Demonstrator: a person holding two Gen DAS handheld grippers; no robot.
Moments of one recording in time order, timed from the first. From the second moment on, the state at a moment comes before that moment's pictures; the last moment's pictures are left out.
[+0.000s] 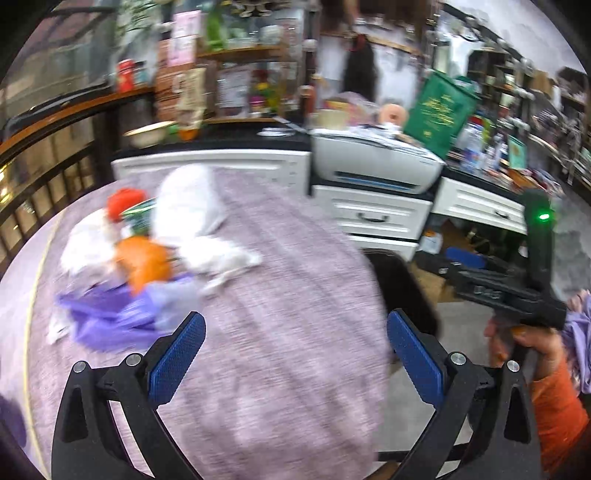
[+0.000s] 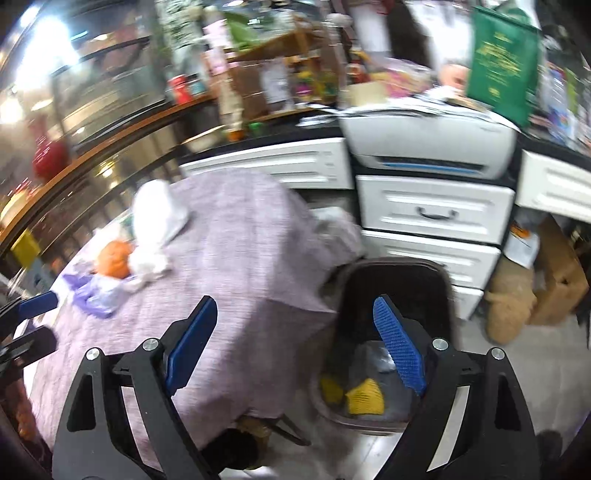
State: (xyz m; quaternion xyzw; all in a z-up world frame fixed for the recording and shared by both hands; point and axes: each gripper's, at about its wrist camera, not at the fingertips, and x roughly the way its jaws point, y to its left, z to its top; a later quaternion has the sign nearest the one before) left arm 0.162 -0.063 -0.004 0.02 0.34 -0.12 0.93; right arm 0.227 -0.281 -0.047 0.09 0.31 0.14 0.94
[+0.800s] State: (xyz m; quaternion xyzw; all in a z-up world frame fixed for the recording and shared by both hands) left arm 0.149 0.145 -0.029 -0.07 0.36 0.05 0.93; right arm 0.245 -0.081 -0.016 -0.06 0.33 0.37 0.87
